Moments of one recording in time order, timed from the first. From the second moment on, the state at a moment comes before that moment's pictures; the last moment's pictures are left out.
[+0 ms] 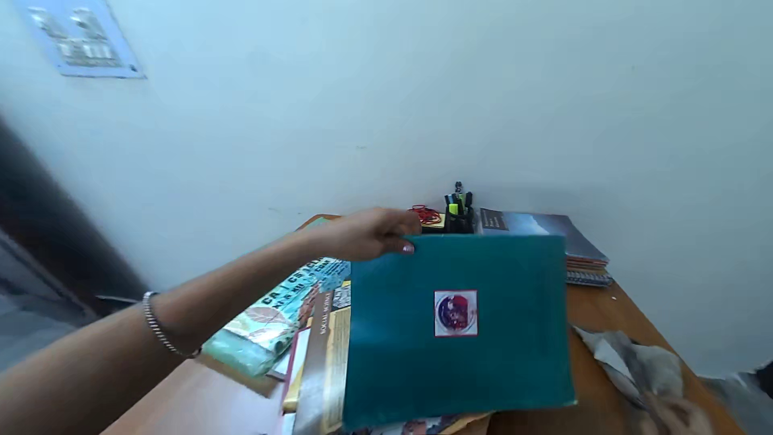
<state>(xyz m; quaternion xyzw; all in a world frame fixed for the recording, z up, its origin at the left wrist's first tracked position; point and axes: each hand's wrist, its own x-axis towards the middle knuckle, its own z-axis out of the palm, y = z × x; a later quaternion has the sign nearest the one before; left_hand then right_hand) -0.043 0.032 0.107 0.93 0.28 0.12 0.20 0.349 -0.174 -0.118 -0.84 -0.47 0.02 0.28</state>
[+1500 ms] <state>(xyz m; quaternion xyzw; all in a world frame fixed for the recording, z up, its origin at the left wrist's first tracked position) 0.216 0.155 -0.045 0.95 0.30 0.05 0.02 0.353 -0.175 -0.129 -0.83 -0.45 0.00 0.34</state>
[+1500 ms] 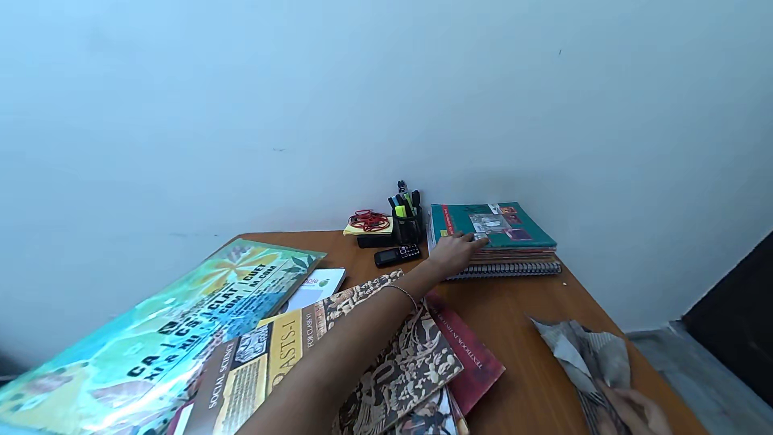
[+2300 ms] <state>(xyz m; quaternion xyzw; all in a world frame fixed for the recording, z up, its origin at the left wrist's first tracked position) -0.017 0.029 0.015 0.94 0.29 0.18 0.04 0.358 -0.177 -0.121 -0.80 -0.50 0.04 0.34</state>
